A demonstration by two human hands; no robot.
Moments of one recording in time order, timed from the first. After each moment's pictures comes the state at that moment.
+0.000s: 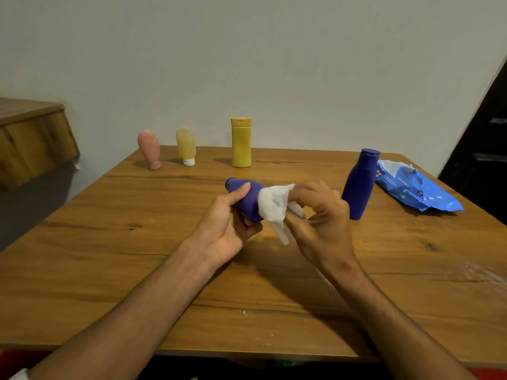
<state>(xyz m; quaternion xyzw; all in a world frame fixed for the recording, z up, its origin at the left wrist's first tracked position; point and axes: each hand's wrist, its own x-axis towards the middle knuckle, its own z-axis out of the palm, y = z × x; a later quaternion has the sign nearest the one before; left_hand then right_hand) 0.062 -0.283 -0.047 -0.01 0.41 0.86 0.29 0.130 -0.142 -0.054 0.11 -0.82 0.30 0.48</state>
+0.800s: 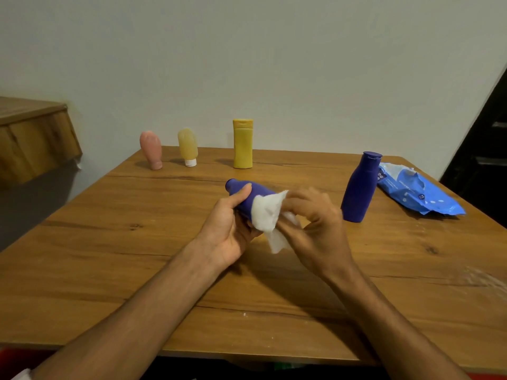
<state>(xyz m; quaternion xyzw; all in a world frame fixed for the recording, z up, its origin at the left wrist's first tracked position) 0.067 -0.282 -0.044 -0.03 0.41 0.87 0.29 0.131 -0.144 -0.055 0.16 -0.84 0.28 0.43</state>
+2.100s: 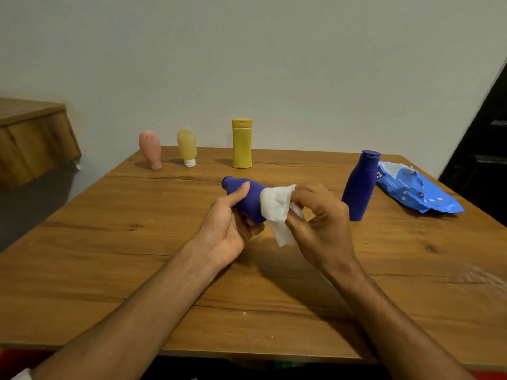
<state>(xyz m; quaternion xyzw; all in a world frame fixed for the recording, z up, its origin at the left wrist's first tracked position) 0.065 -0.282 -0.048 0.00 0.40 0.87 0.28 0.130 -0.141 -0.053 0.12 -0.83 0.30 0.46</state>
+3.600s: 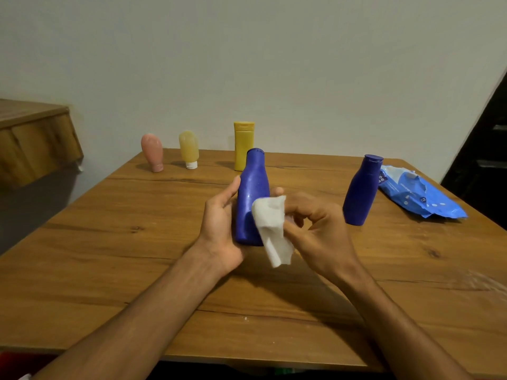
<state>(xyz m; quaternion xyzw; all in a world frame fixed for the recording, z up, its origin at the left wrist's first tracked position) 0.070 -0.286 -0.044 0.09 0.37 0.86 0.34 0.139 -0.149 -0.043 0.17 -0.81 0.45 0.32</state>
